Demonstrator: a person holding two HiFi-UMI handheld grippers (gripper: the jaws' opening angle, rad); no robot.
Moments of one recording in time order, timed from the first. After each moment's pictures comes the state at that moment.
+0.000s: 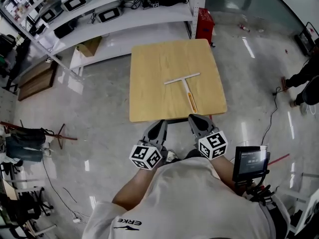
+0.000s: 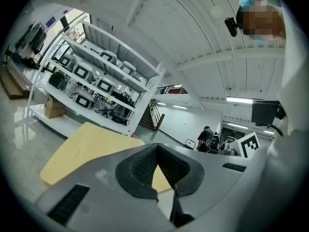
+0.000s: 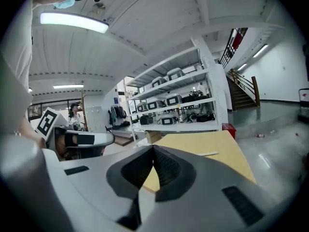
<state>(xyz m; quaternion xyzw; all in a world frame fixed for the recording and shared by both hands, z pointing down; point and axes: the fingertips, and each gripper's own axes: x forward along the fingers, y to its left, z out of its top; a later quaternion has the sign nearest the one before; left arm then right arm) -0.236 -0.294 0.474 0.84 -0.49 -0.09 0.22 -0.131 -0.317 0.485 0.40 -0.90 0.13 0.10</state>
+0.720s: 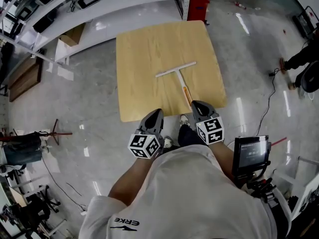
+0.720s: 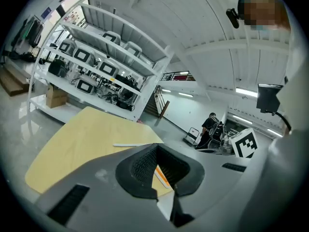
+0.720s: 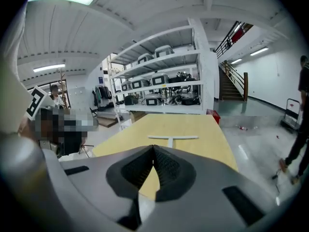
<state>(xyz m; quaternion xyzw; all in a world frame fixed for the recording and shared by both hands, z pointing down) -0.227 -0.415 0.547 0.83 -0.49 -0.02 0.28 -0.090 -0.445 0.577 0.45 -0.85 0.17 0.22</state>
